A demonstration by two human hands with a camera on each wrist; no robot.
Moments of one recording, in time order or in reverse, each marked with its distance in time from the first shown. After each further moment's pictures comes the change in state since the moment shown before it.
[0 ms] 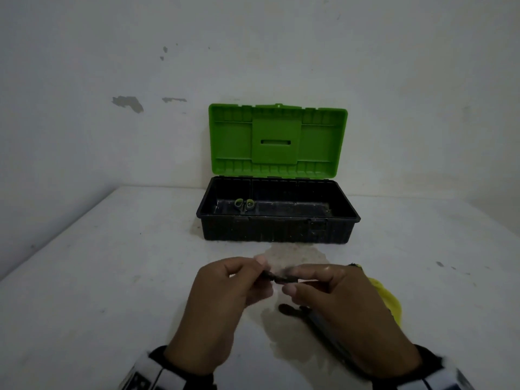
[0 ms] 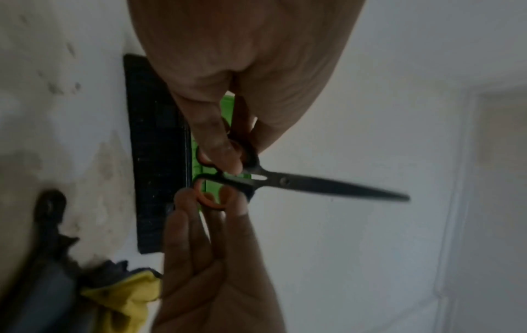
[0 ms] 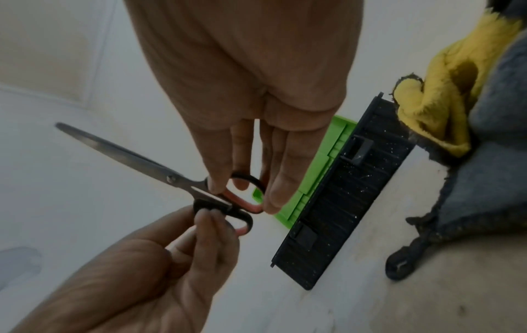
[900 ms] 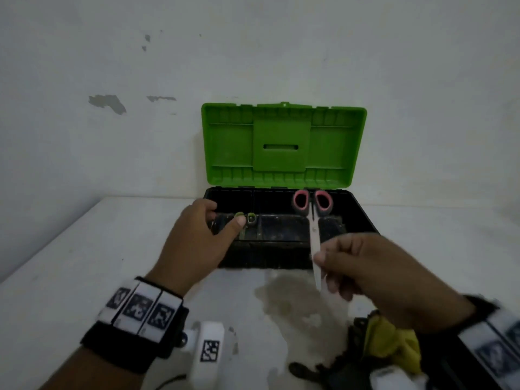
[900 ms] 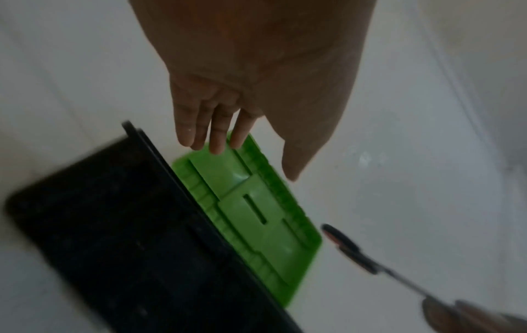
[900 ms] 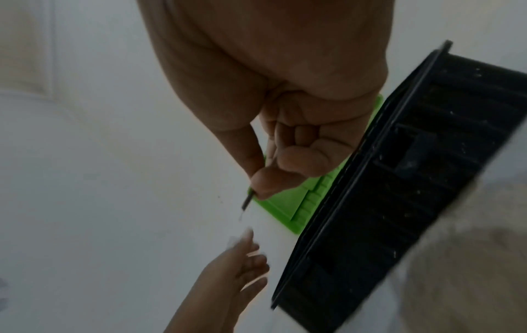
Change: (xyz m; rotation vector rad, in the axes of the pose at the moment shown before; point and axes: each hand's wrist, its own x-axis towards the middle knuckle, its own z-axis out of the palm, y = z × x) left_hand 0.172 0.019 -0.042 0.782 0.157 0.389; right_hand 0.111 -0.023 -0.038 0.019 -0.160 0.178
